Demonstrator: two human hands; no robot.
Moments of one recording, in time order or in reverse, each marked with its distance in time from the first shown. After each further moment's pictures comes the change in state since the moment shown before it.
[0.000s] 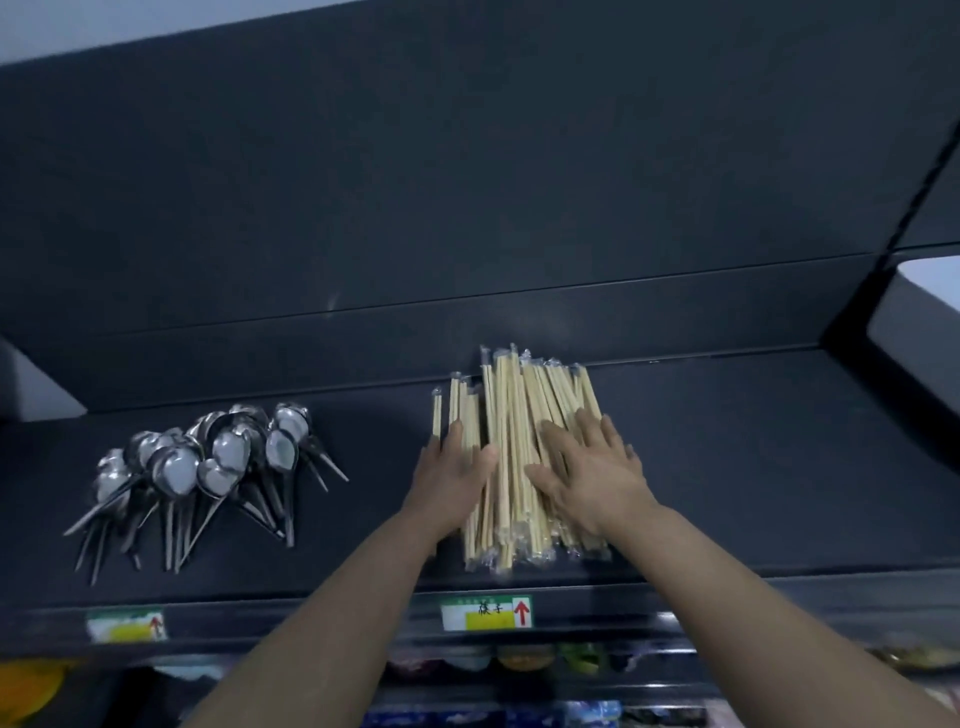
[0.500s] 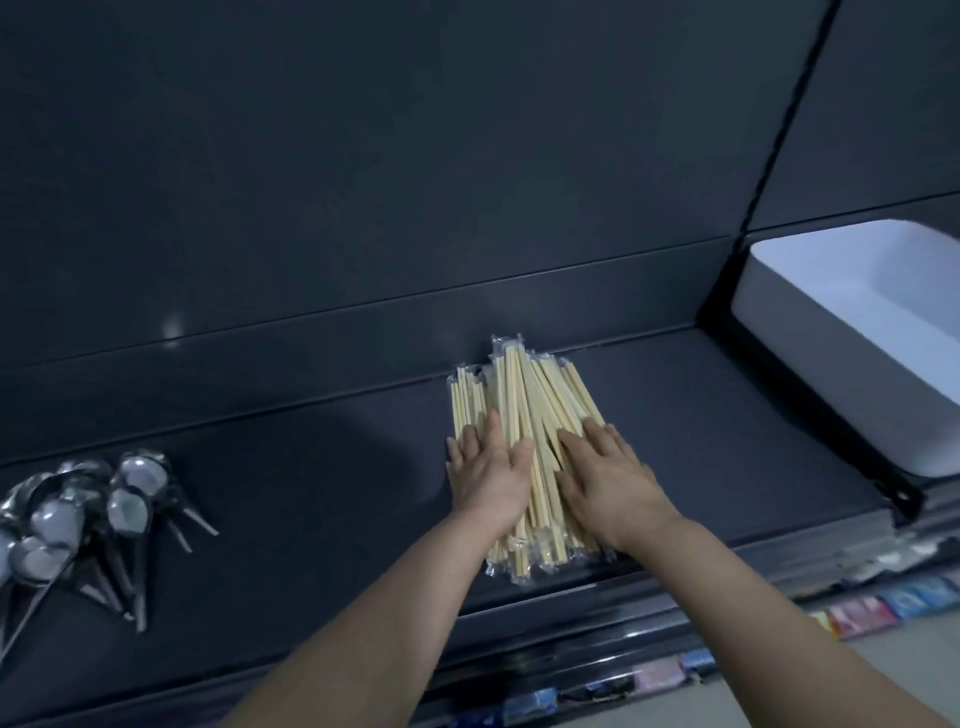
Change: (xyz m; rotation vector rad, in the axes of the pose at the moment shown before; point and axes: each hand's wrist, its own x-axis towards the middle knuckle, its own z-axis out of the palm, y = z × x) left_hand 0.009 0.122 0.097 0.074 -0.135 0.094; right_hand -0.024 0.104 -0.025 0.029 0.040 0.185
